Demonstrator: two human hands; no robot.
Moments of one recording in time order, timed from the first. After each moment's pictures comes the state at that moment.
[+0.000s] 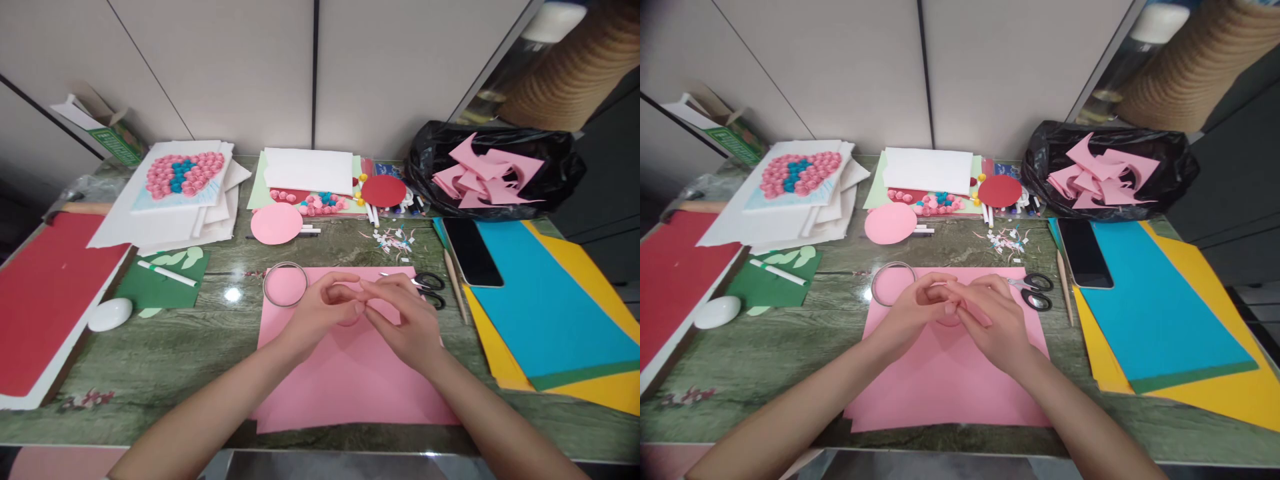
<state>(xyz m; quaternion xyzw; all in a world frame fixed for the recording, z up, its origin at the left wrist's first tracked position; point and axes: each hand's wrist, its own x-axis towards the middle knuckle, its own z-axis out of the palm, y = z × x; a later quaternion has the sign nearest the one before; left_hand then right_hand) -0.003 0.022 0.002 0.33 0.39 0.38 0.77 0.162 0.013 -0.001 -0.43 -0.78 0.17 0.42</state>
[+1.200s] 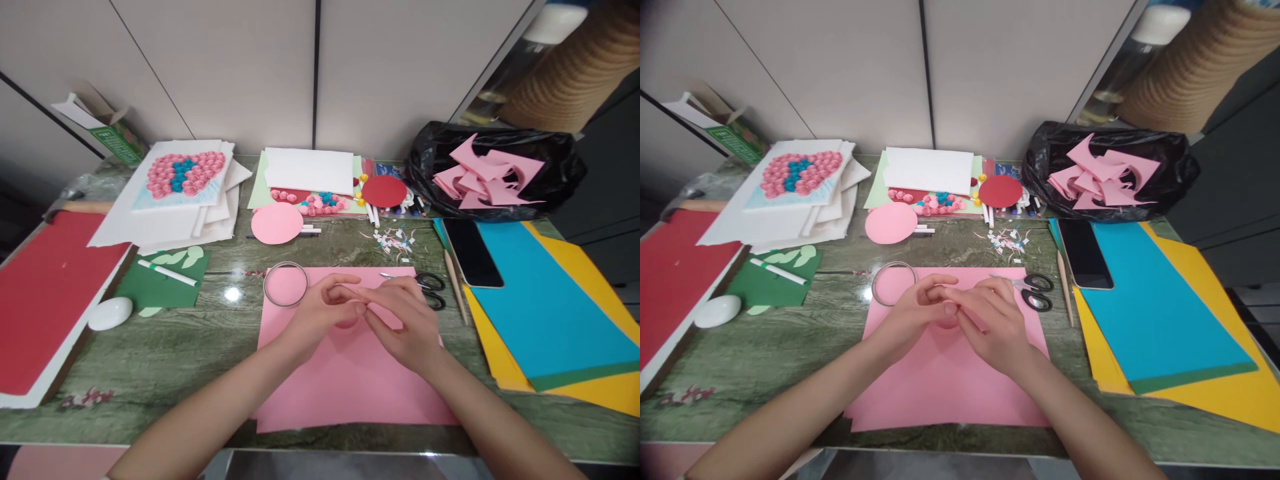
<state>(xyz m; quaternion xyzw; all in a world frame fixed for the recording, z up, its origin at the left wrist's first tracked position) -0.003 0.020 0.000 0.31 0.38 0.39 0.78 0.161 0.012 -0.003 -0.40 -0.81 0.10 0.43</state>
